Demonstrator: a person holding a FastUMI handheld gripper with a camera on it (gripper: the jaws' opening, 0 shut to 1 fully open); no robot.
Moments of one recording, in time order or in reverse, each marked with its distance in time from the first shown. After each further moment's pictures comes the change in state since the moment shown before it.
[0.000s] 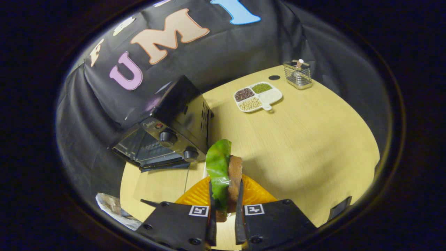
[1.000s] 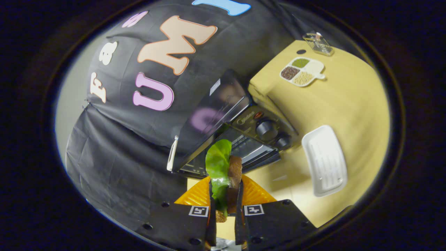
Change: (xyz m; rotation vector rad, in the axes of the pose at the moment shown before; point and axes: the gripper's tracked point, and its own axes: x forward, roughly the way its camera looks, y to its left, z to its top) arm 0.009 0.191 -0.019 0.393 0.090 0.321
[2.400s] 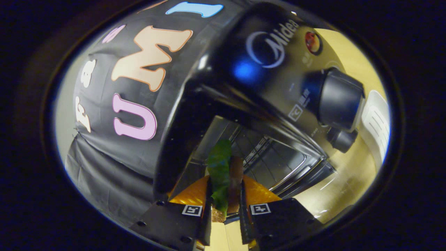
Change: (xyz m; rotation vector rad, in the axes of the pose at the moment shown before) arm 0.143 0.001 0.026 0.138 -0.250 -0.037
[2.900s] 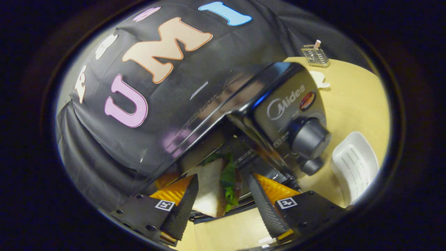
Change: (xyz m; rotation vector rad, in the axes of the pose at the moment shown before) arm -0.026 -0.024 0.026 -0.266 -0.106 -0.138
